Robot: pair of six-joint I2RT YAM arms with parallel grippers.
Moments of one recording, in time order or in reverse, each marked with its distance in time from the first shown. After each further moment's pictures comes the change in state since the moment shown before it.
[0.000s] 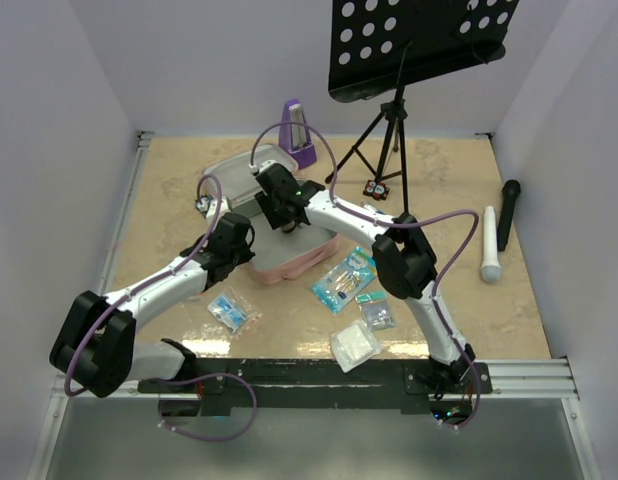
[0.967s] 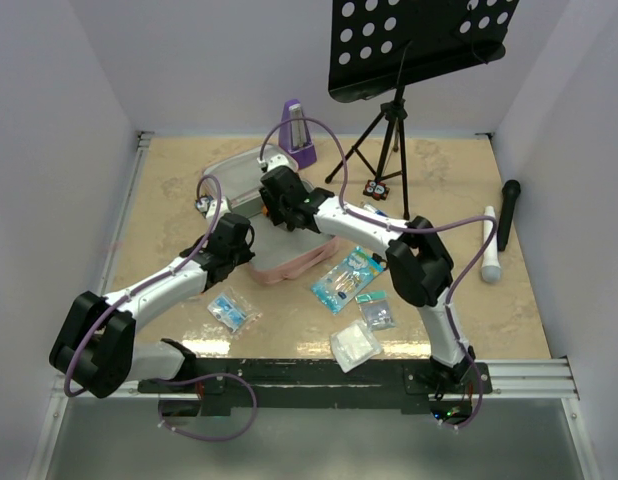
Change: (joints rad) left arm 0.000 -0.003 -0.005 0.006 0.003 -0.001; right arm 0.017 -0.132 -0.179 0.152 0.137 0.049
